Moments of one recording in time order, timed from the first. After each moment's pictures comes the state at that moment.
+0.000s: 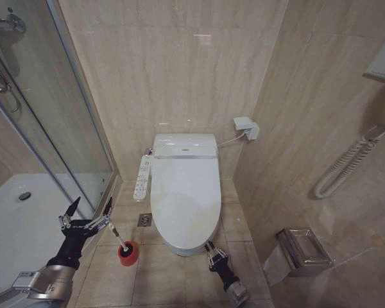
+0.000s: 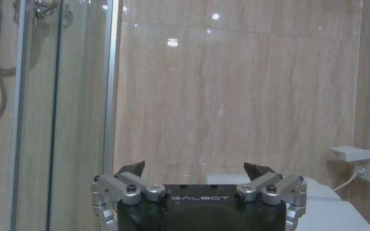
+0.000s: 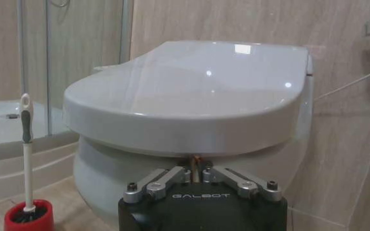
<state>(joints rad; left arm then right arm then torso) 1.65 -1.28 -0.79 -2.24 -0.44 -0.08 0.09 -1.32 1.42 0.34 1.31 -0.10 0.55 -0.14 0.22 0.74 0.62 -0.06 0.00</state>
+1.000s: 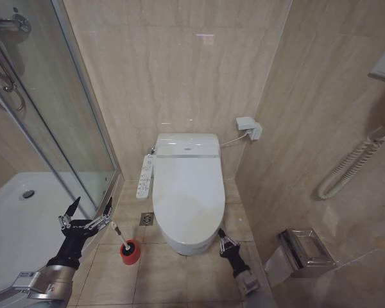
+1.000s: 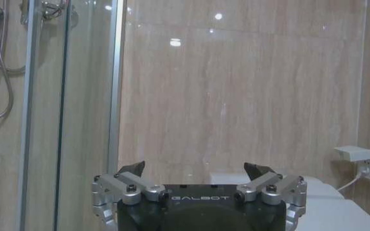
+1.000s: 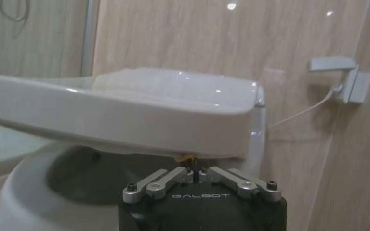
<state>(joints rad) 1.65 -1.28 -0.79 -2.24 -0.44 -0.08 0.09 -1.33 1.41 0.43 1.44 -0.07 0.54 -0.08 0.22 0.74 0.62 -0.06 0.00</state>
